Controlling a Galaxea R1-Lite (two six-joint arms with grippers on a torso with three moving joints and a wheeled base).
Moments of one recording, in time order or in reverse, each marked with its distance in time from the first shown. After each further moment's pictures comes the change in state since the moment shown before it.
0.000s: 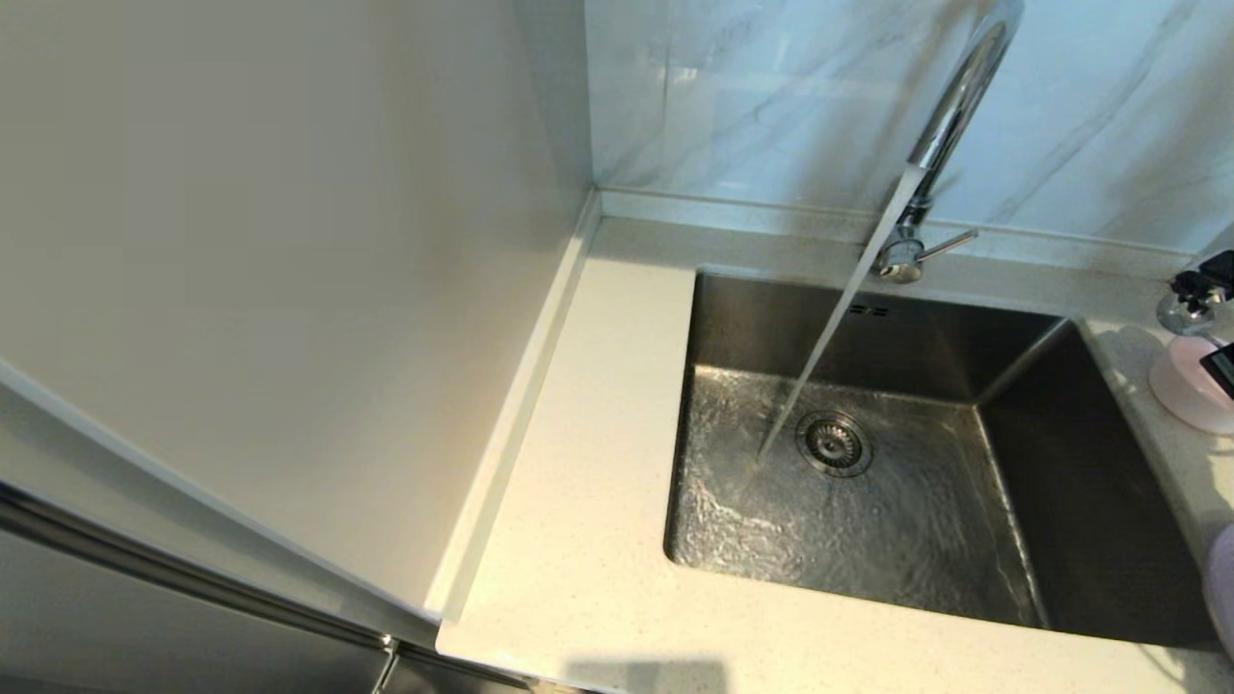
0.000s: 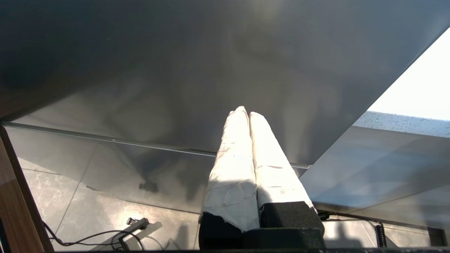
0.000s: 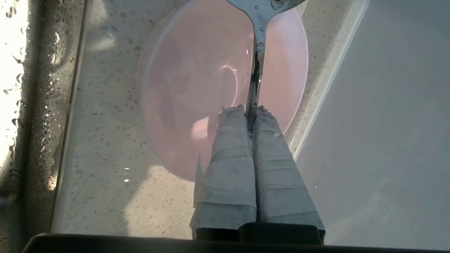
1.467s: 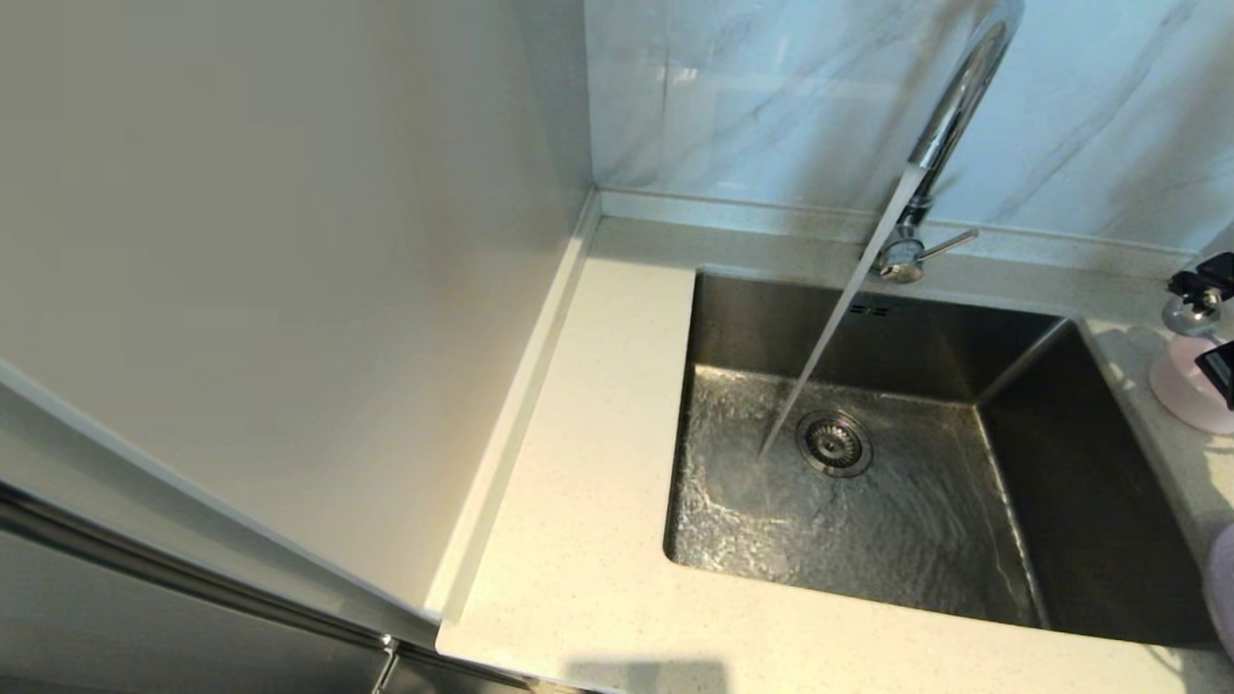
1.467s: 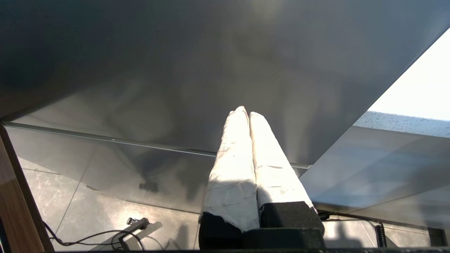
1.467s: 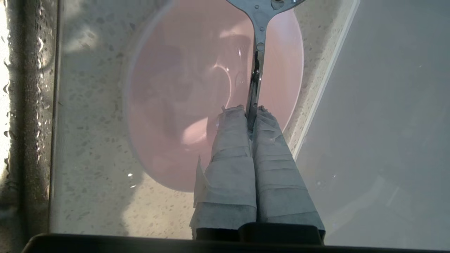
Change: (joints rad) left arm 0.000 0.000 0.000 0.000 -0.001 0.000; right arm 0.010 0.027 -0.022 -0.002 -0.061 0.055
